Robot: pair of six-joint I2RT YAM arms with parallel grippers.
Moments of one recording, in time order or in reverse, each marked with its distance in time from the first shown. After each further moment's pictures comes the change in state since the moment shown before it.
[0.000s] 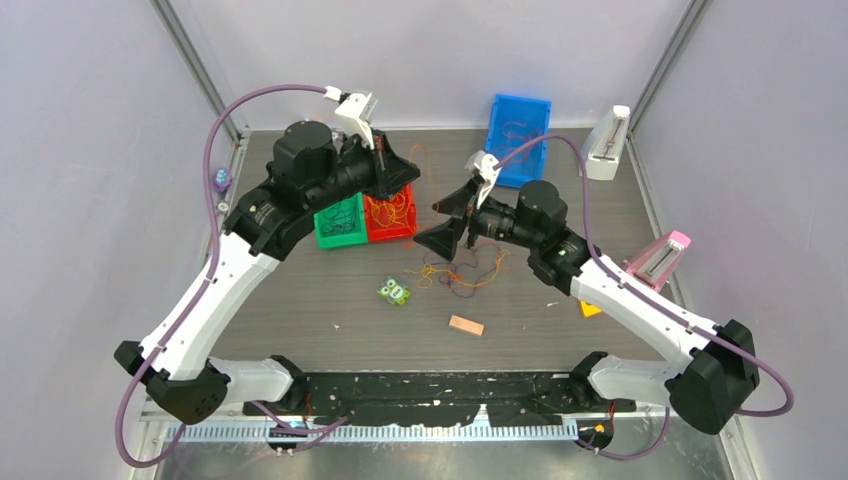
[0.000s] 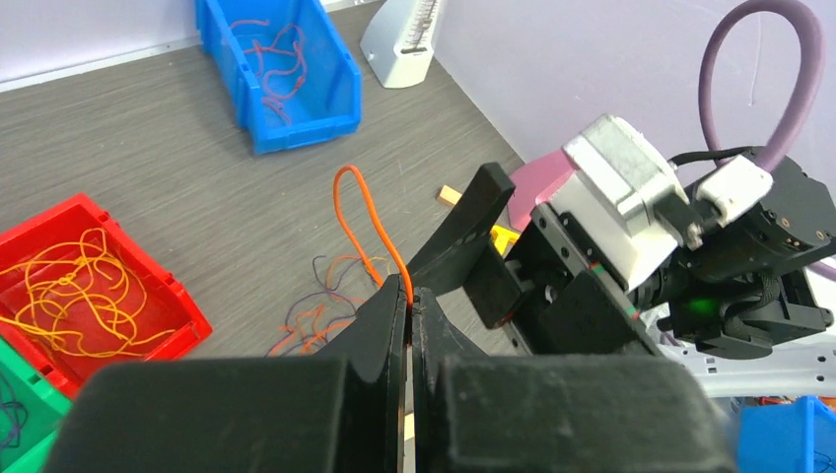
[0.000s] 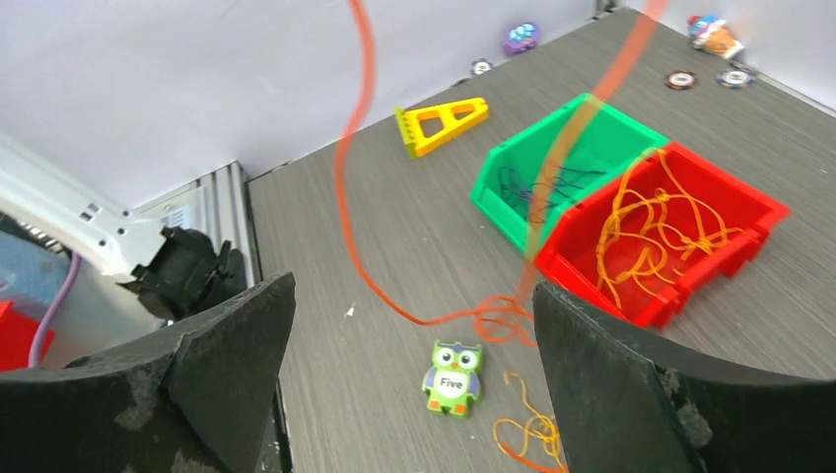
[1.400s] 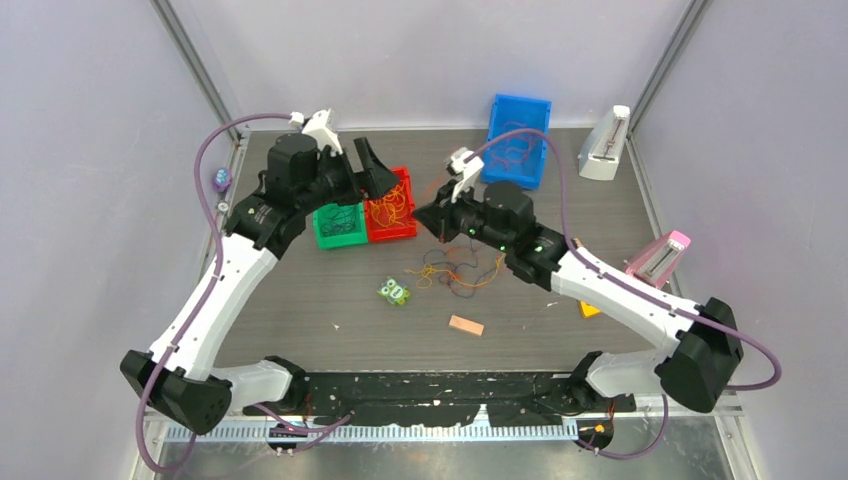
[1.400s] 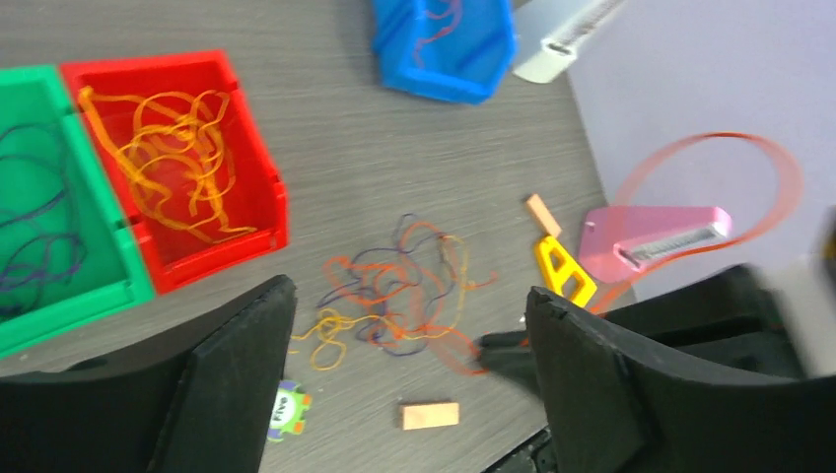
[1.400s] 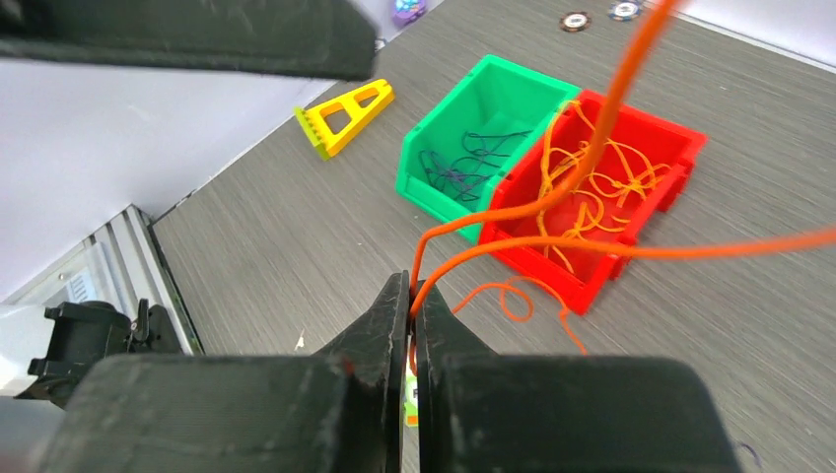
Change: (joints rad) left arm 0.167 -0.044 -0.200 0.003 -0.057 -0.181; right arm 0.177 0.138 0.121 -0.098 0.421 0.014
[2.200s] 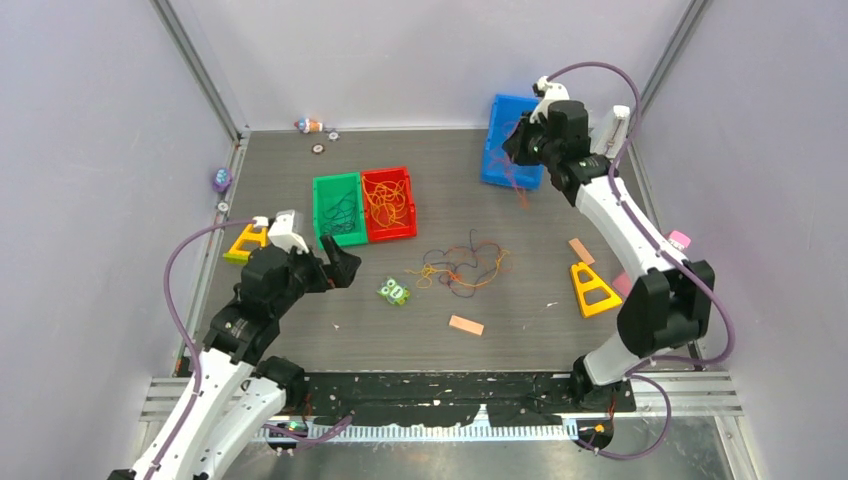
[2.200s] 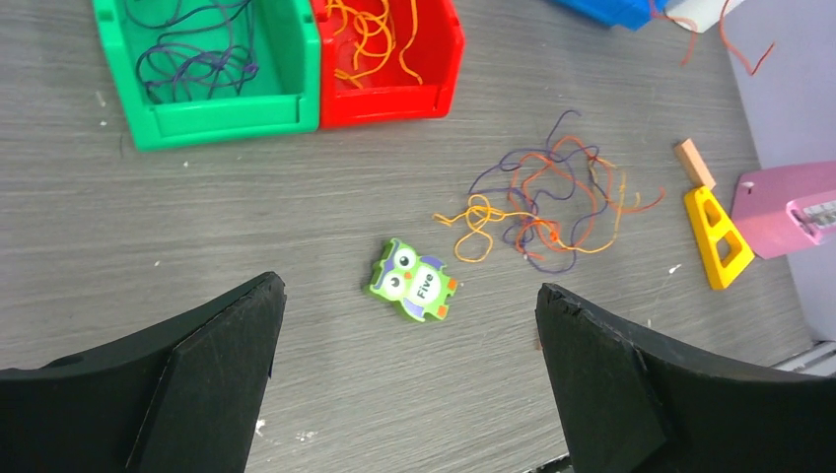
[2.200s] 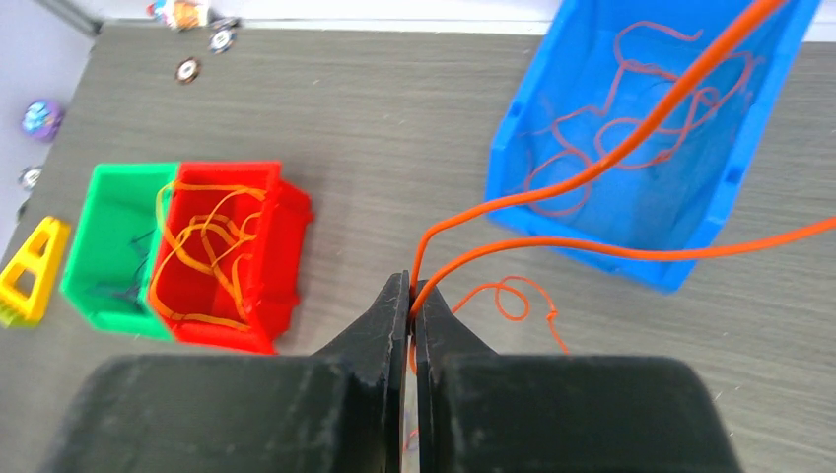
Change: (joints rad) left arm 0.089 -0.621 -0.709 0.037 -0.129 0.054; right arm -0.573 0.225 0.340 -0.362 -0.028 0.018
